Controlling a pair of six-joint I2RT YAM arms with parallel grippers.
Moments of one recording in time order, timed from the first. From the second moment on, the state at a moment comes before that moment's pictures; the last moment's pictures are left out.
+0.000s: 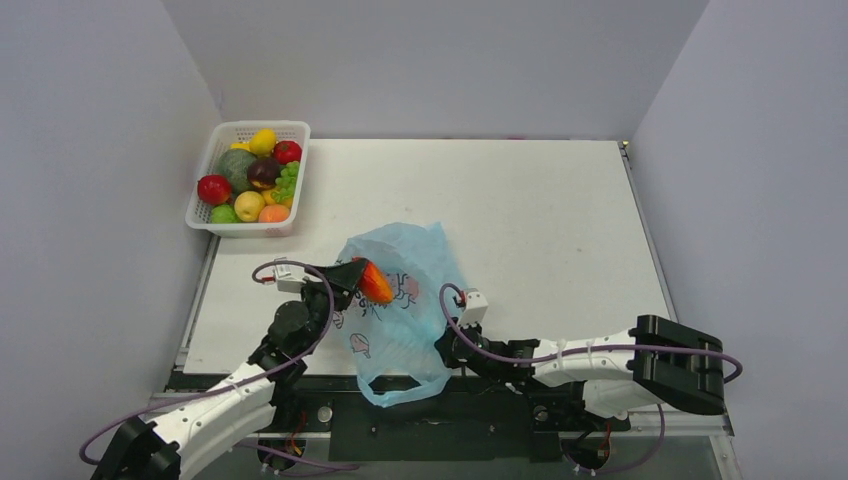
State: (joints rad) left arm -0.66 0.71 0.08 0.60 -0.35 -1.31; right arm 1.27 1.31 0.38 0.23 0.44 0.89
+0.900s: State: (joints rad) left arm -0.40 0.99 0.75 -0.09 0.37 -0.96; right arm 0.86 1.05 0.40 -0.15 0.53 0.74
